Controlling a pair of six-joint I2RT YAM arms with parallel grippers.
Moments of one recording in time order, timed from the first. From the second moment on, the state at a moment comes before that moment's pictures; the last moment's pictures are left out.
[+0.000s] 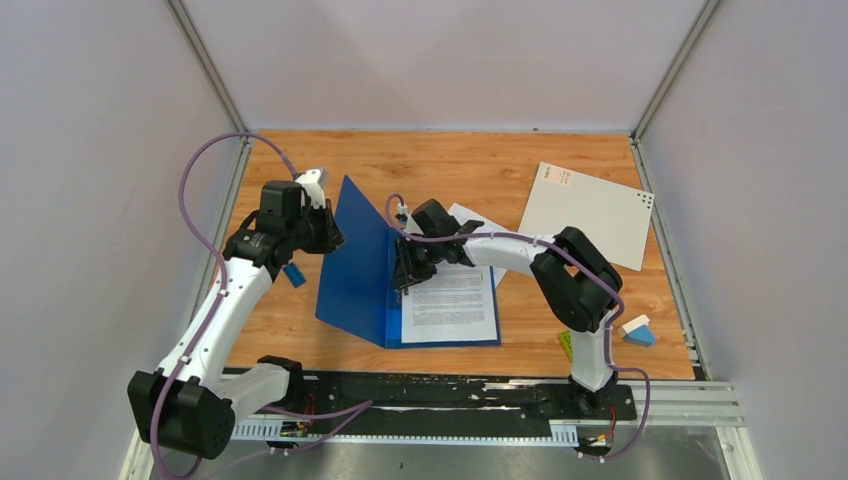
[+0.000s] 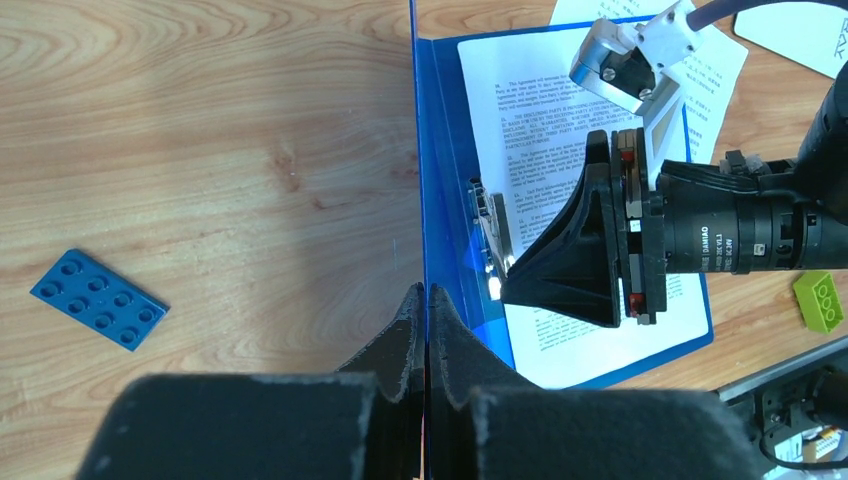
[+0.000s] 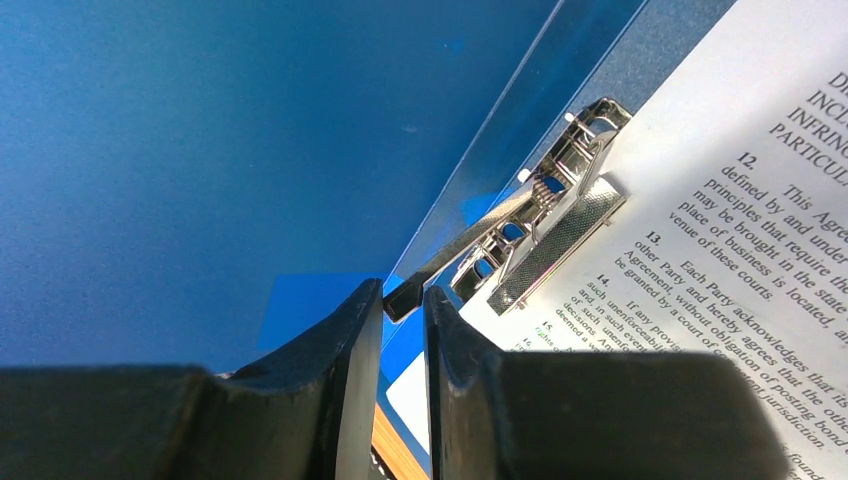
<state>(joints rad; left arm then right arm) -0.22 1.07 0.98 -0.63 0.23 -0.28 0.80 1.96 1.28 -0.21 -0.48 0.55</state>
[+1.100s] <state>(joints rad) -0.23 1.09 0.97 -0.65 0.21 -0.24 0.80 1.92 1.19 -0.19 -0.35 0.54</state>
